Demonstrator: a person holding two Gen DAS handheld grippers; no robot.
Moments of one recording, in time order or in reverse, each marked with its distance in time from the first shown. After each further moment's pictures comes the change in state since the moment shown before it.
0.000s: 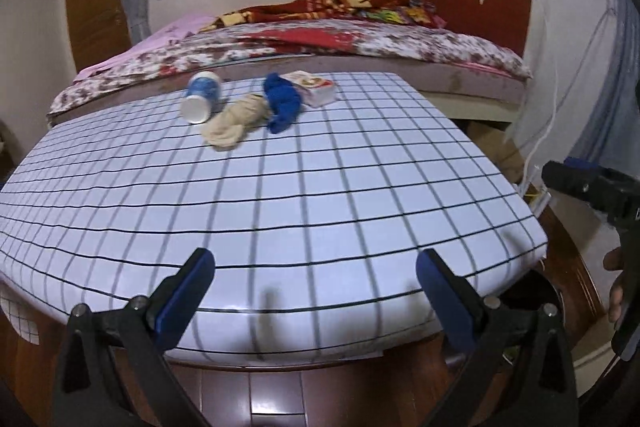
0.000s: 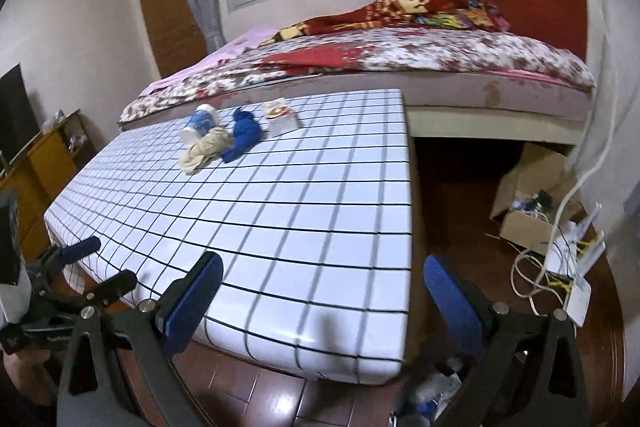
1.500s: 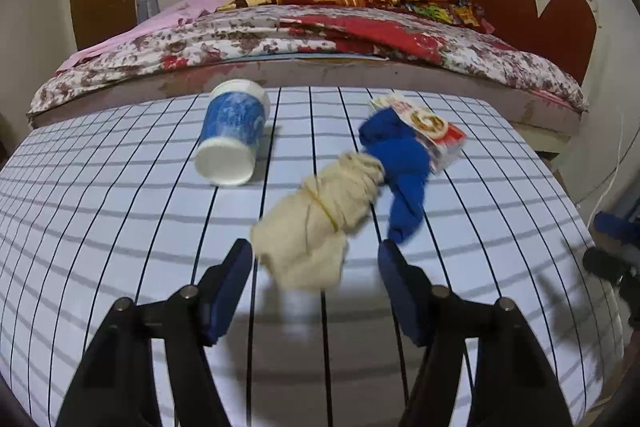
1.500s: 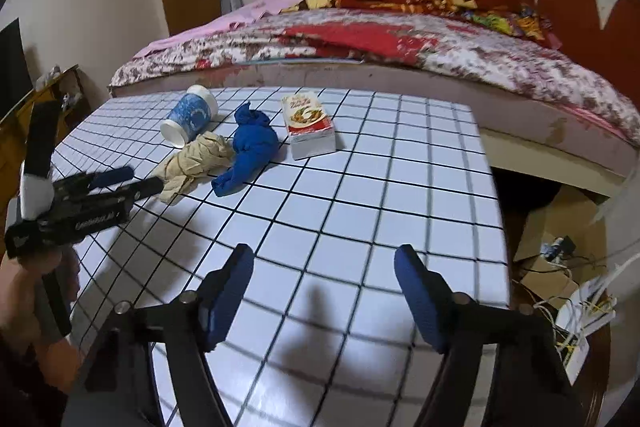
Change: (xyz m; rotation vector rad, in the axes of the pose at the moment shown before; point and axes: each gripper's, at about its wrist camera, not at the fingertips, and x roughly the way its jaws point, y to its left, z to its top) left arm 0.159 0.106 0.115 -0.045 0.057 0.003; right arm 0.158 0.044 0.091 -0.121 0.120 -0.002
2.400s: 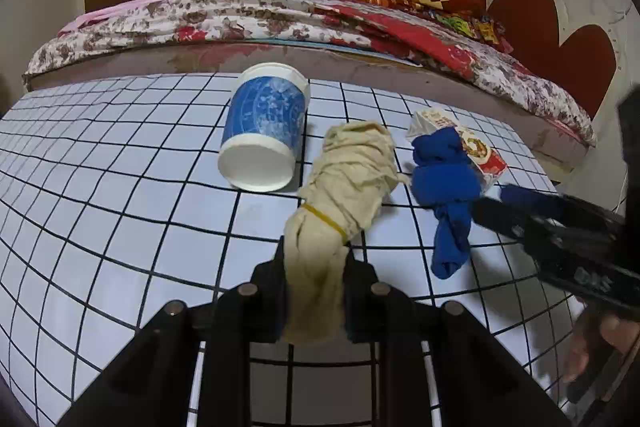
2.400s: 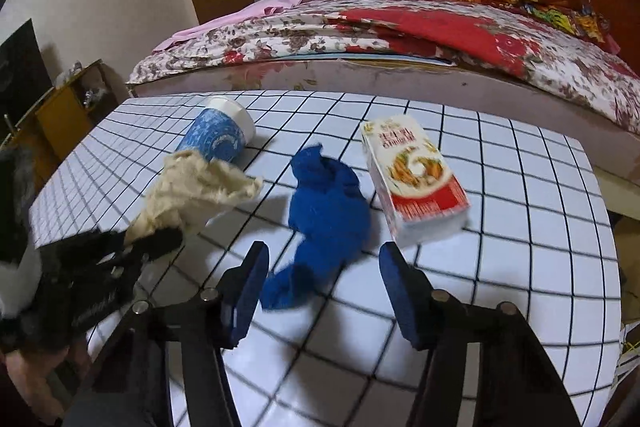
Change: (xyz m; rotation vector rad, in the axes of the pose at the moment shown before) left arm 0.023 0.043 0.006 -0.123 0.040 -0.049; right arm 0.115 0.066 0.084 -0.008 0.036 0.122
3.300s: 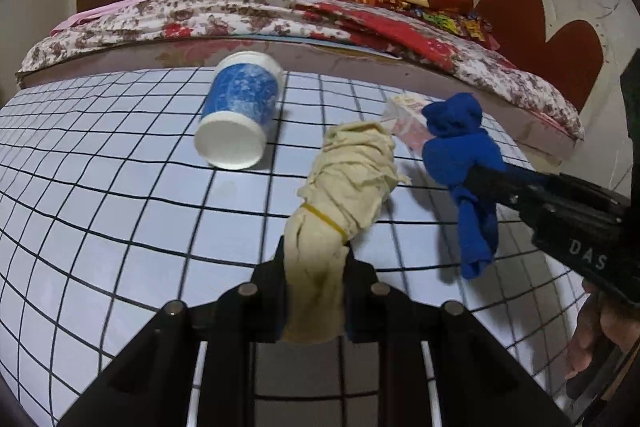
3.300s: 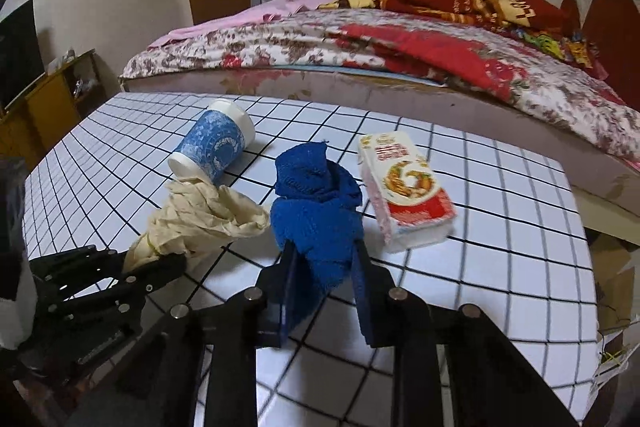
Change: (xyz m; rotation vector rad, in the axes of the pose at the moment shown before) left arm -0.010 -0.017 -0.016 0.016 -0.008 -0.041; right arm -0.038 0.009 -0.014 -0.053 -0.064 -0.078
